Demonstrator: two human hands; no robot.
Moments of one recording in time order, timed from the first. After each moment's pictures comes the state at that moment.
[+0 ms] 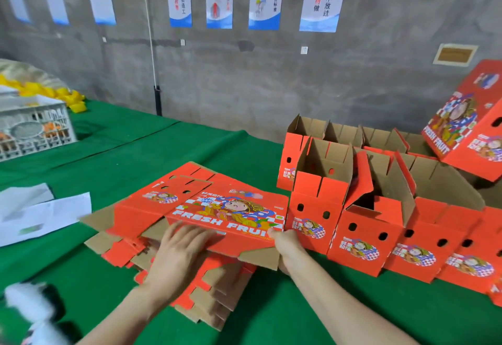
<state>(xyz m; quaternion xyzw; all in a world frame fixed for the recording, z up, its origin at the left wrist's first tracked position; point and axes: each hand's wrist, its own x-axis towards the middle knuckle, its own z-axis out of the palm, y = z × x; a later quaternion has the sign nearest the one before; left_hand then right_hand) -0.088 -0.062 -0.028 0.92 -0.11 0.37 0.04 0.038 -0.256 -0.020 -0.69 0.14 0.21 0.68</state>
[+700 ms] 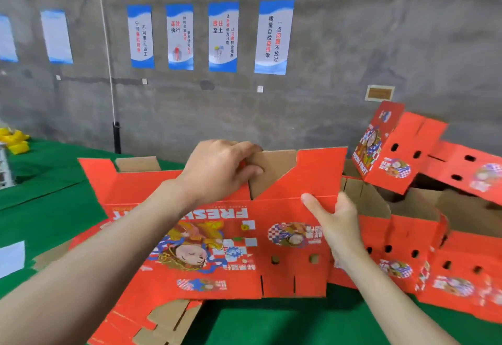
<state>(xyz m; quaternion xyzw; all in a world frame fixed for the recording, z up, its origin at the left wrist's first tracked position) -0.050 -0.211 0.208 0.84 -0.25 0.48 0.04 -0.011 -0.432 0.121 -0.71 -0.12 -0.24 0.65</state>
